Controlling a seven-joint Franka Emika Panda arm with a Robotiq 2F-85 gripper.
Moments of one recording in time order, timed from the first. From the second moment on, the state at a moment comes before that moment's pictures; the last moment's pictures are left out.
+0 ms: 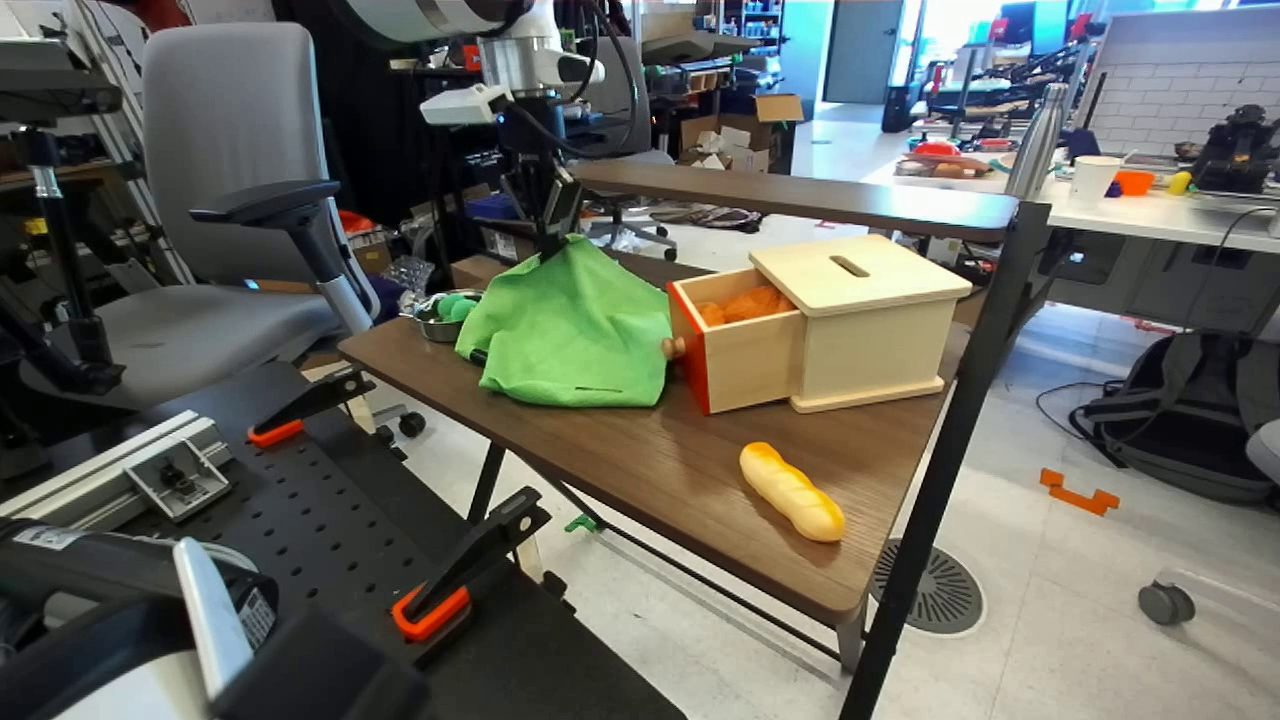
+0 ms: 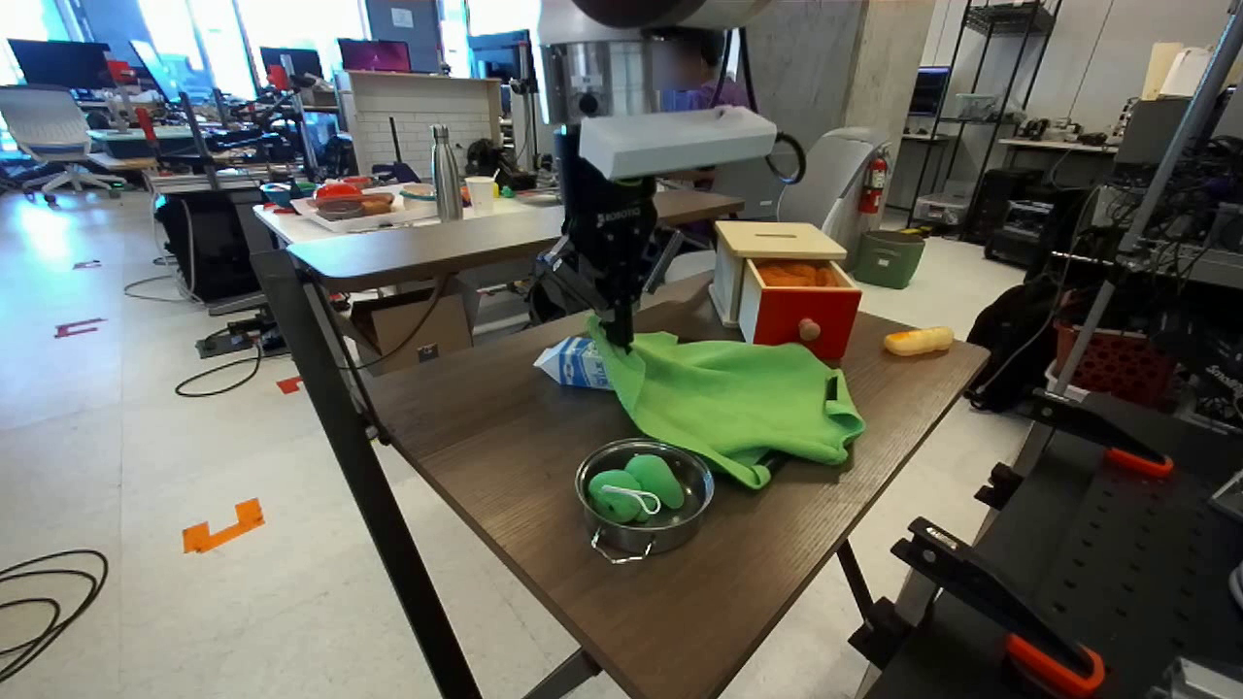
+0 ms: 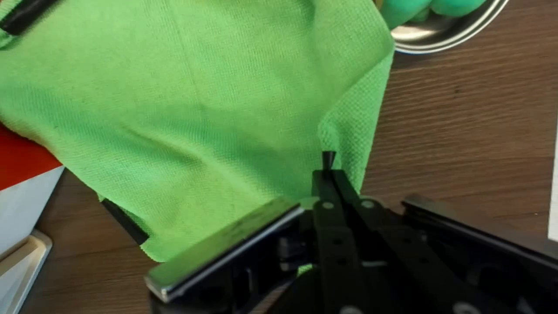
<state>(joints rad) 0.28 0.63 0.02 -1.78 -0.13 2.35 0.42</state>
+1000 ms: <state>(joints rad) 0.10 0.33 -0.04 -2.10 -0.13 2.35 0.33</state>
